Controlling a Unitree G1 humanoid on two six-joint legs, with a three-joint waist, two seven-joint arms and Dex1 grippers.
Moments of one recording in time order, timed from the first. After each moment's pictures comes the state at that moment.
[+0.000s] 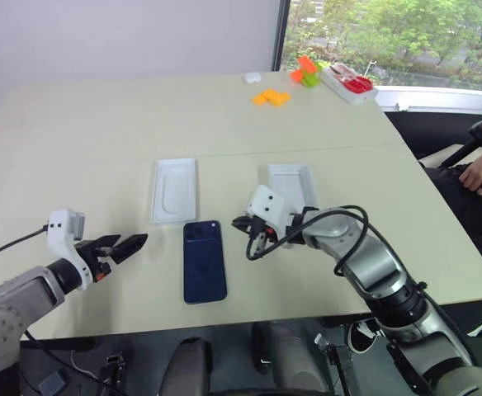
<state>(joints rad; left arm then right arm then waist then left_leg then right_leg) 0.07 0.61 0.57 -0.41 -0.96 1.13 -0.37 -0.52 -0.47 0.40 -0.33 0.11 0.76 0.77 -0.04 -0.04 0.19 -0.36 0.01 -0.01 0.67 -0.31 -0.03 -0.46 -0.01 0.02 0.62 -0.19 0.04</state>
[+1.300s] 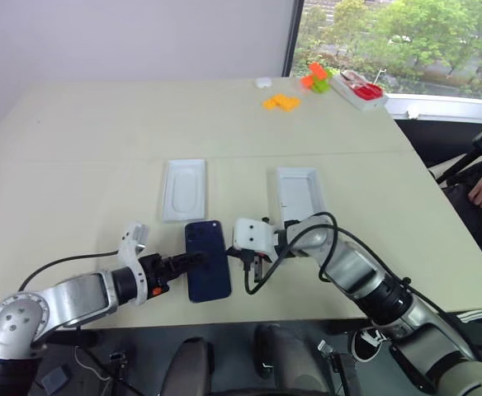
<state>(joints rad) 0.04 0.74 0.12 -0.35 -1.98 1.00 0.35 -0.56 -0.44 0.59 -0.14 -0.02 0.54 0.95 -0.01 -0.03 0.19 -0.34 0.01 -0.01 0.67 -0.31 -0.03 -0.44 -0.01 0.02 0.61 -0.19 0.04</state>
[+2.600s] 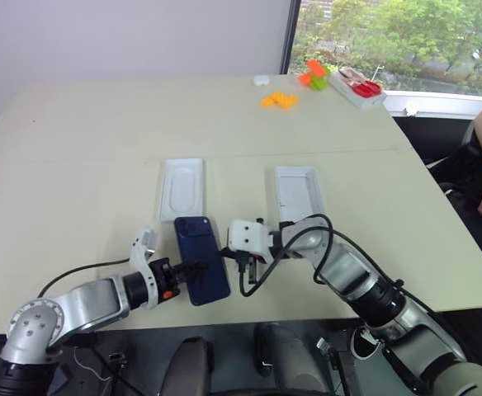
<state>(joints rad) 0.07 0.69 0.10 -0.35 -1.98 0.98 0.32 -0.55 -0.42 0.58 -0.13 -0.04 0.50 0.93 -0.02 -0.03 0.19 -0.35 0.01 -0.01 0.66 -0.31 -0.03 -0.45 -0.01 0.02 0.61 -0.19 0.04</state>
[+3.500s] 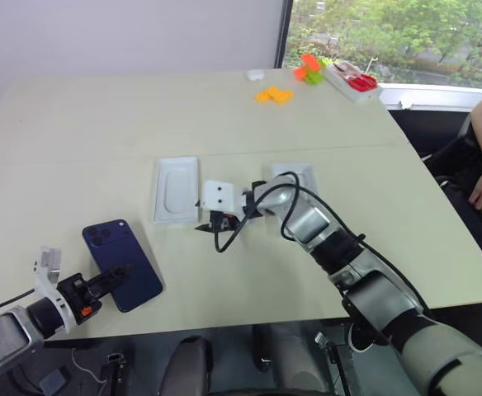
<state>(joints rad) 0.44 0.82 0.53 -0.28 -1.95 0.96 0.03 -0.90 -0.17 0.54 0.42 -0.10 0.22 0.98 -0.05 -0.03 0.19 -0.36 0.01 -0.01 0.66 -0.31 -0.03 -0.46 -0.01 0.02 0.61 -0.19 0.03</state>
